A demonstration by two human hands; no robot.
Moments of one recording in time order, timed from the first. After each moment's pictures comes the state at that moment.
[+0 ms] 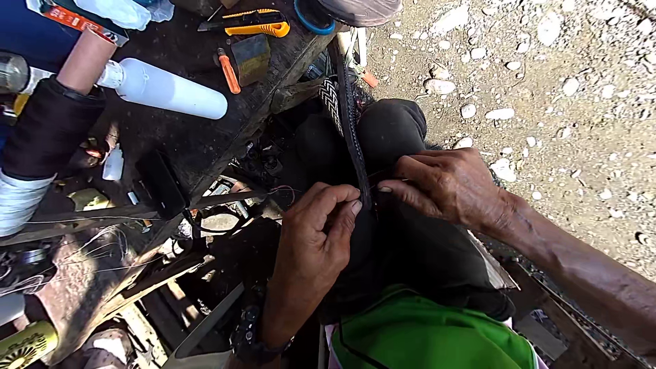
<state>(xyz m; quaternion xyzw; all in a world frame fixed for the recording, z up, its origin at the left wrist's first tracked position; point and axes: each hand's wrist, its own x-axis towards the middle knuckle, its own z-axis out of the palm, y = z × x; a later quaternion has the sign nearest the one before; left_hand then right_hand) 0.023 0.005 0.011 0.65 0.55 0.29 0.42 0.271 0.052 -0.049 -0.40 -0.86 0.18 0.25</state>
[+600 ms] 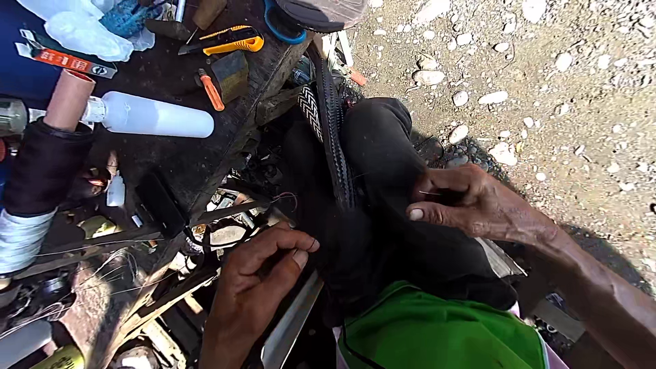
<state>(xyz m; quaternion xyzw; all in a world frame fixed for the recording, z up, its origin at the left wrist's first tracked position) -0.035 -0.008 0.034 0.61 0.48 0.30 0.56 0.309 0.008 -0.055 -0.41 -0.64 0.56 0.33</state>
